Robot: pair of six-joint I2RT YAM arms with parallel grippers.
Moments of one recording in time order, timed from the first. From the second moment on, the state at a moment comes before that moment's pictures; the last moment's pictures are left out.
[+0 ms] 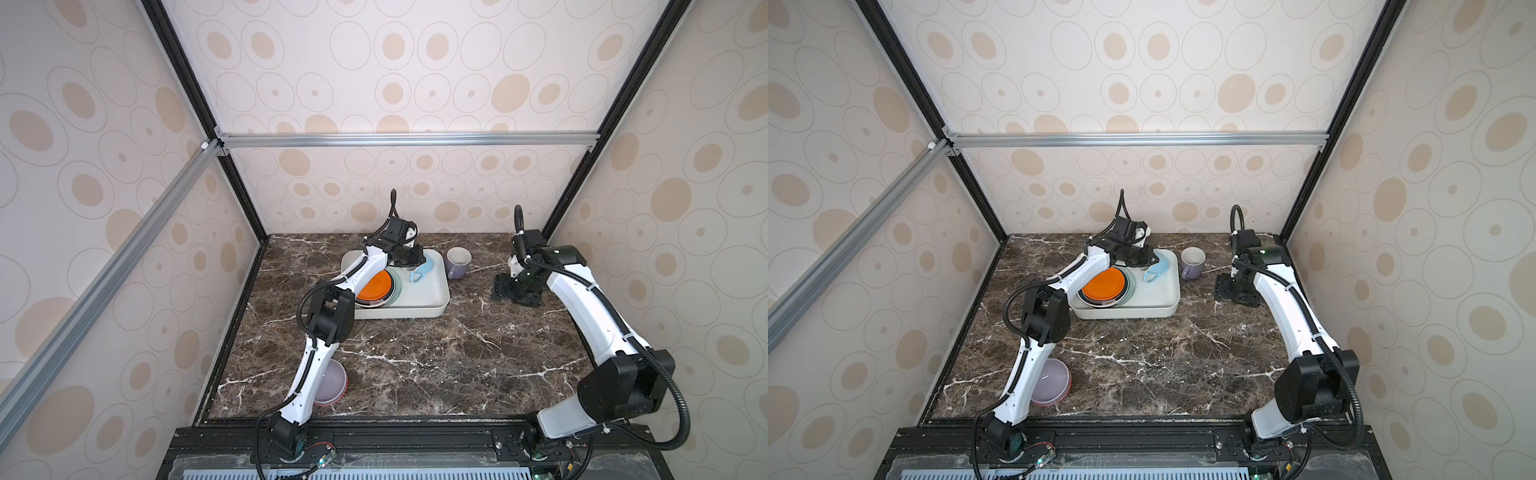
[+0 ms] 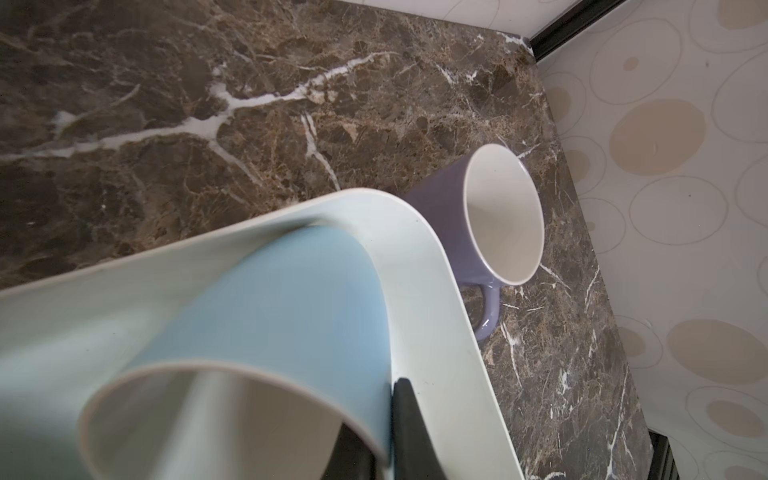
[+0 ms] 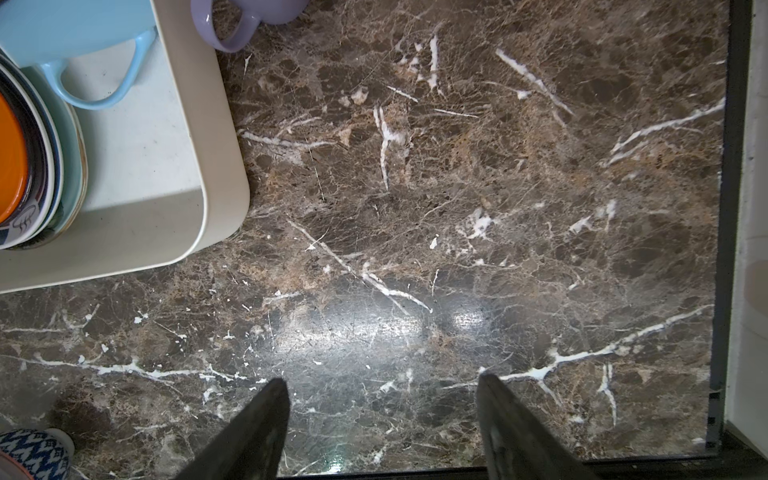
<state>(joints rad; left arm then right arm) -0.48 2.50 2.34 -0.63 0.40 -0.42 0.13 1.52 1.49 -1.26 0.00 0.32</state>
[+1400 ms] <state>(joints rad) -0.47 2.50 2.44 -0.92 0.19 -0.33 0.13 1.43 1.30 -1.19 -0.05 0.37</state>
